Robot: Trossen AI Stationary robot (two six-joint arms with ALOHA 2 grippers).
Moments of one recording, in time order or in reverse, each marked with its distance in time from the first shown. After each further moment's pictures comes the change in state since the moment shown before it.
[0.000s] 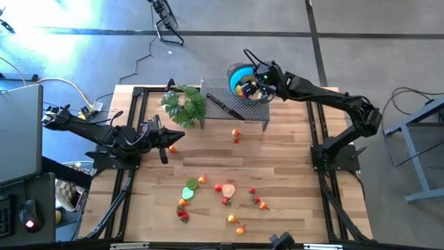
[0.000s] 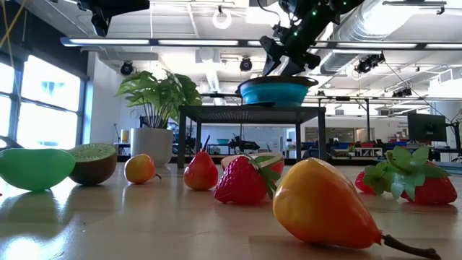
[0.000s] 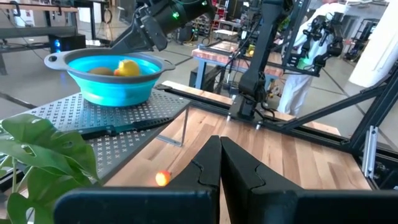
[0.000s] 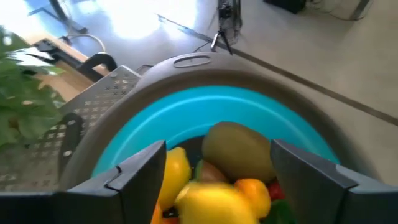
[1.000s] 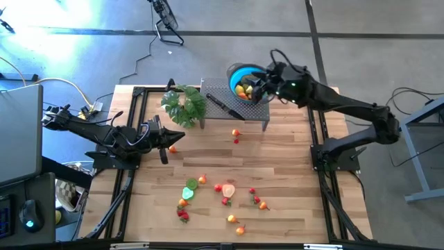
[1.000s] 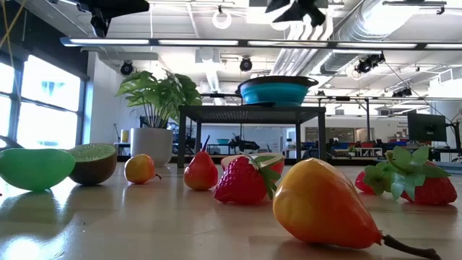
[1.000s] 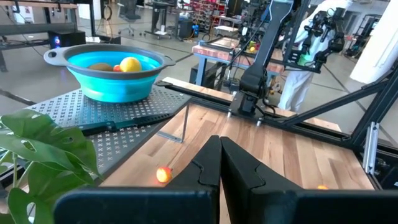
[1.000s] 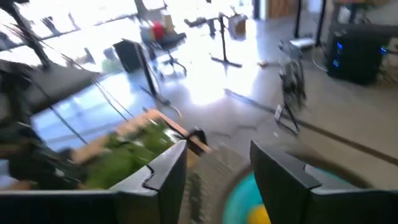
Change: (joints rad) left arm 0.000 0.000 0.000 -0.017 0.001 -0.008; right arm 0.191 -0.241 0.000 0.132 -0.048 -0.008
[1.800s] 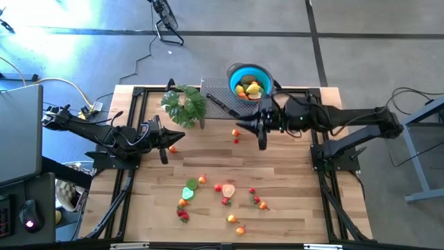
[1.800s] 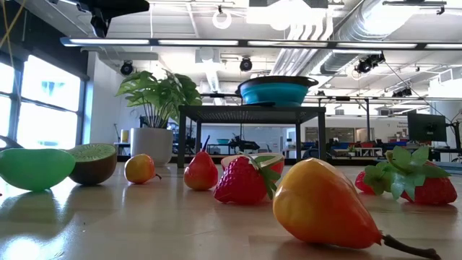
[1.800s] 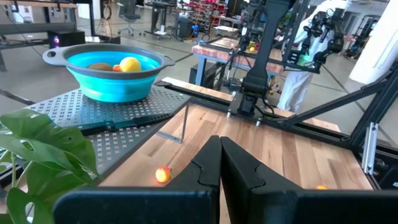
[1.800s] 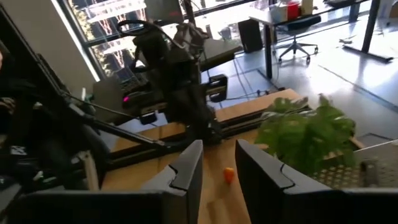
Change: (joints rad) left arm 0.000 0.000 0.000 0.000 0.002 -0.003; right arm 0.395 -0.020 0.000 0.020 -0.137 0.034
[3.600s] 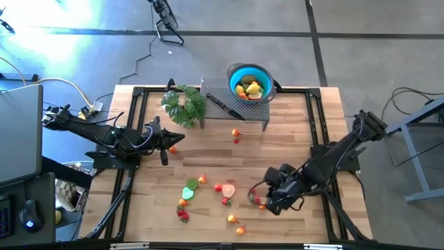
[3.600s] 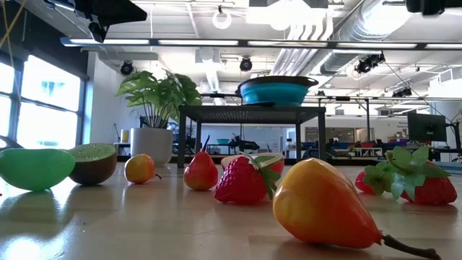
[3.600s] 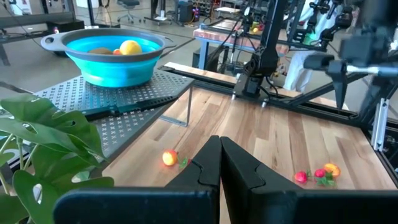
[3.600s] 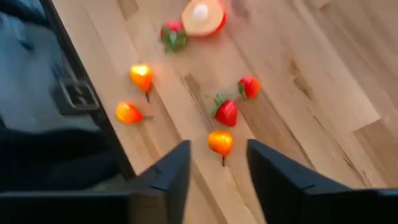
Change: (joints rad) left arm 0.000 0.000 0.000 -0.082 0.009 0.000; right arm 0.591 0.262 0.000 -0.710 0.035 0.907
